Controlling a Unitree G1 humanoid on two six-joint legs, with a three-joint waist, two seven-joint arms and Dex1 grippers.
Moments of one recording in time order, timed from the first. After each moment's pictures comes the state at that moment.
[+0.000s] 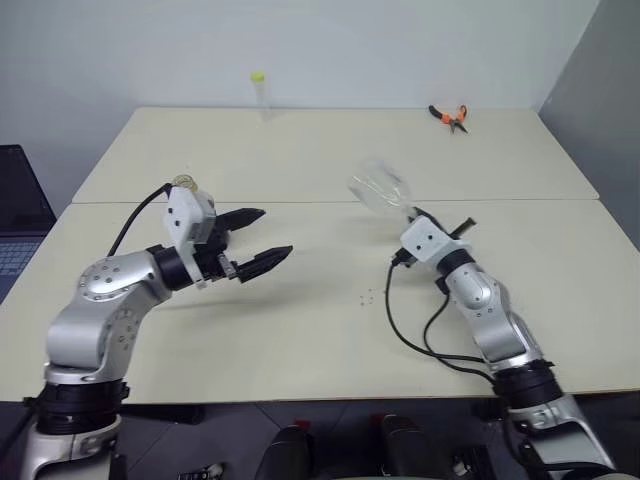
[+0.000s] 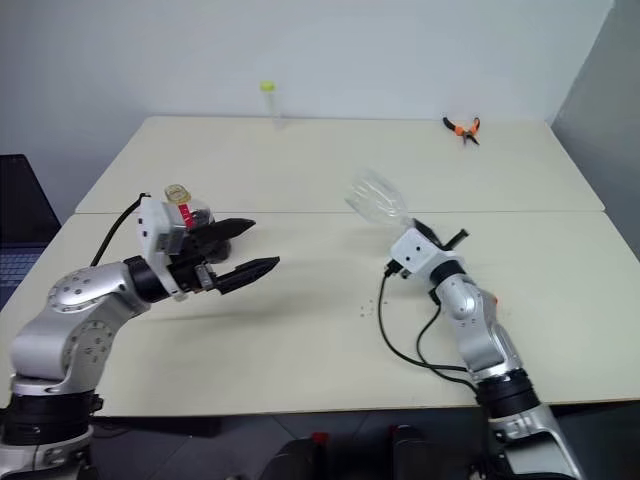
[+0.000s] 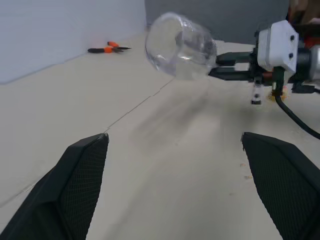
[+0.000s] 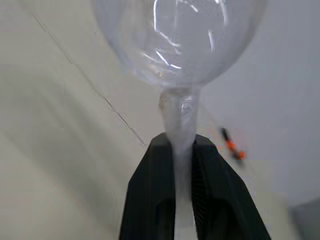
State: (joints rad) left arm -0.29 0.73 0.20 -0.24 -0.62 0.53 -0.94; right arm -0.42 -0.25 0.17 0.06 -0.29 0.01 0.24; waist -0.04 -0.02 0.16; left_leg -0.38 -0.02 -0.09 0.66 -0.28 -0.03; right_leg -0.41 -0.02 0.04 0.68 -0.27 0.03
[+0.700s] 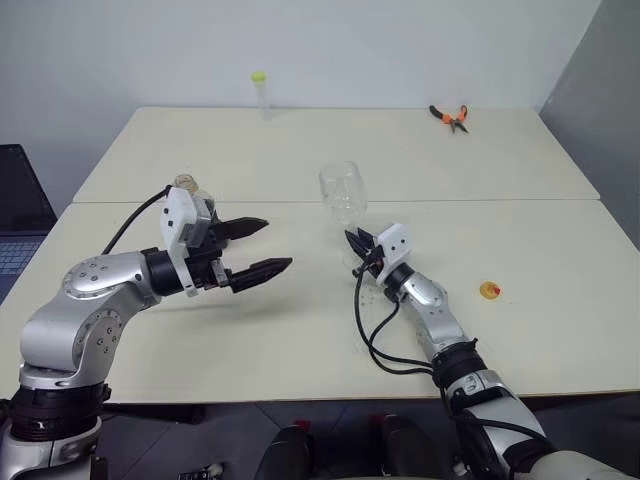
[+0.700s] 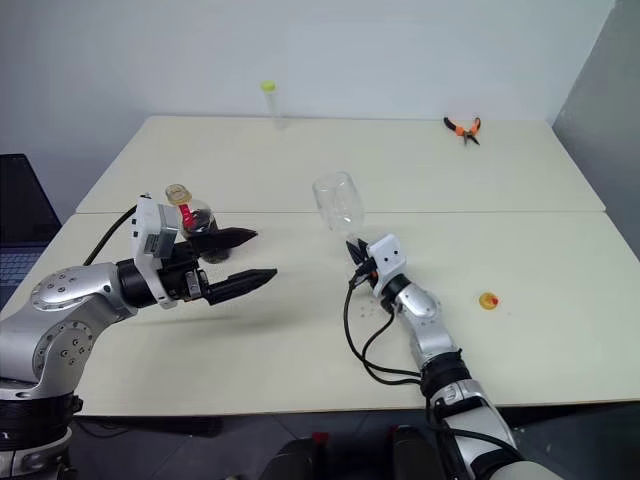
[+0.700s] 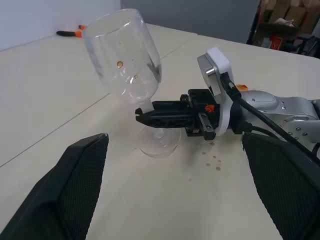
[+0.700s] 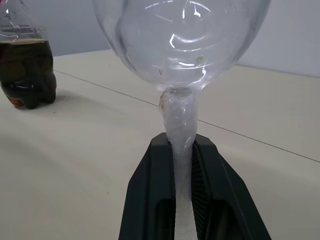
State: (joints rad) left arm -0.29 0.77 0.20 -0.31 -0.66 0.60 -0.95; right arm -0.59 -0.02 0.10 0.69 0.05 -0.37 0.46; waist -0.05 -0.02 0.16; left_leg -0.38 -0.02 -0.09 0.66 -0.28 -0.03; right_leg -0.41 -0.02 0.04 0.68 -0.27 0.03
